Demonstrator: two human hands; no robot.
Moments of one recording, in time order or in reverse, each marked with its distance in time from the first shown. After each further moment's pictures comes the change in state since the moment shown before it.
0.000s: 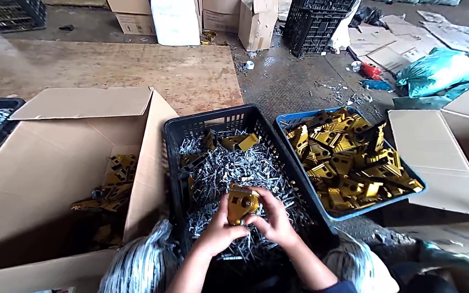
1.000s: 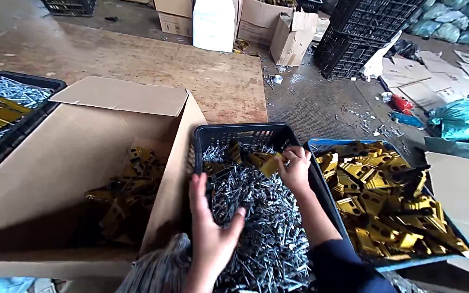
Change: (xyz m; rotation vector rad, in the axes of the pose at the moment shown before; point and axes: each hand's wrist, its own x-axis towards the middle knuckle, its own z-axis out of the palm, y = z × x) left_hand 0.005 0.042 -0.056 0.455 0.823 0.429; right_hand 0.172 0.079 -0.027 -0.840 0.070 0.214
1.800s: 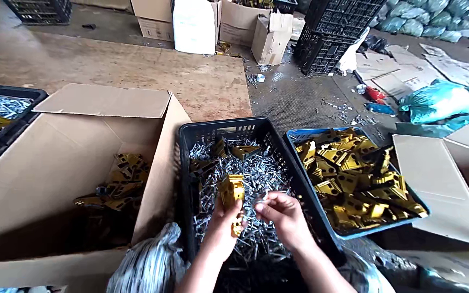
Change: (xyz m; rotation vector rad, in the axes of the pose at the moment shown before) left_hand -0.047 0.023 0.034 -0.986 -0.362 -0.721; right_hand -0.151 -0.091 -0.077 1.157 -0.144 0.241
